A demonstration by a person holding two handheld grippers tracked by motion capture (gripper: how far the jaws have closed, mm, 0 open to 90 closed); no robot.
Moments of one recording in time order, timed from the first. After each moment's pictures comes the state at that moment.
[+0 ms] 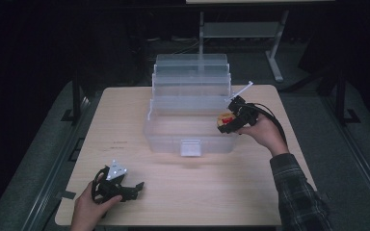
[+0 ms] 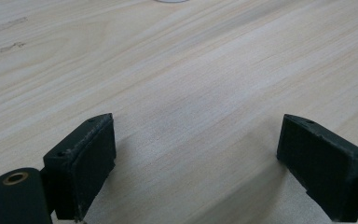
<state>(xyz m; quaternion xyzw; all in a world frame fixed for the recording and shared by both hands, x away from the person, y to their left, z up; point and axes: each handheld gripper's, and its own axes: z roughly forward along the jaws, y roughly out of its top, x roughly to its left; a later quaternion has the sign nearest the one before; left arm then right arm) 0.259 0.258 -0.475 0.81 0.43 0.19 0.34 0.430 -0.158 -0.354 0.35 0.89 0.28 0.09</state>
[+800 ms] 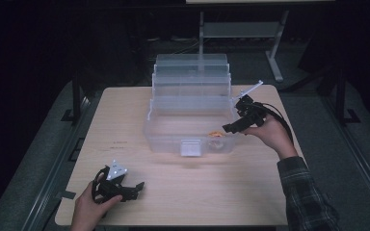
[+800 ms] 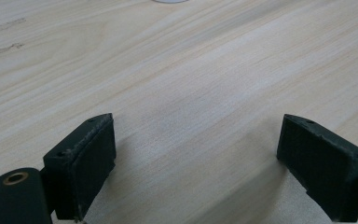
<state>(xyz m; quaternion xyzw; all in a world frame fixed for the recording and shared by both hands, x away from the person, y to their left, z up) 0.259 0.257 -0.475 0.81 0.43 0.19 0.34 0.416 -0.176 -0.341 0.36 0.88 0.29 0.11</state>
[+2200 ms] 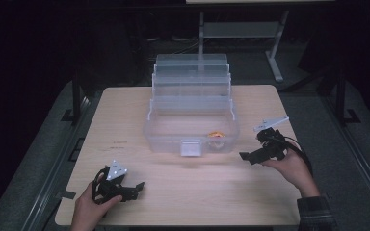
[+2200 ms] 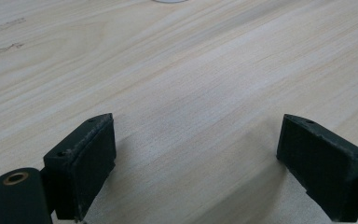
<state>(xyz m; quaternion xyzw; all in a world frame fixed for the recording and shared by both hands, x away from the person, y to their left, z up) 0.258 0.257 -0.475 0.81 0.43 0.19 0.34 0.341 -0.226 -0.395 0.40 0.86 0.31 0.12</state>
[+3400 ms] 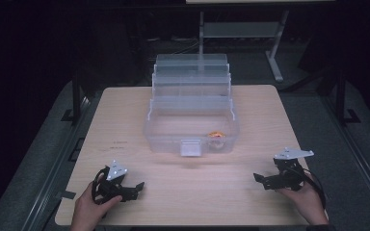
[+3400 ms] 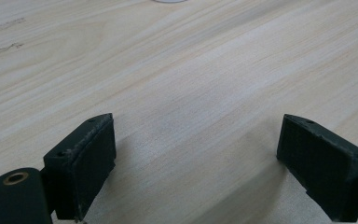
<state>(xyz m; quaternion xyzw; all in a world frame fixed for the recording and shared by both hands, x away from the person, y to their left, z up) 0.258 0.257 -0.475 0.81 0.43 0.19 0.34 0.275 -0.272 -0.451 0.46 0.80 0.36 0.14</state>
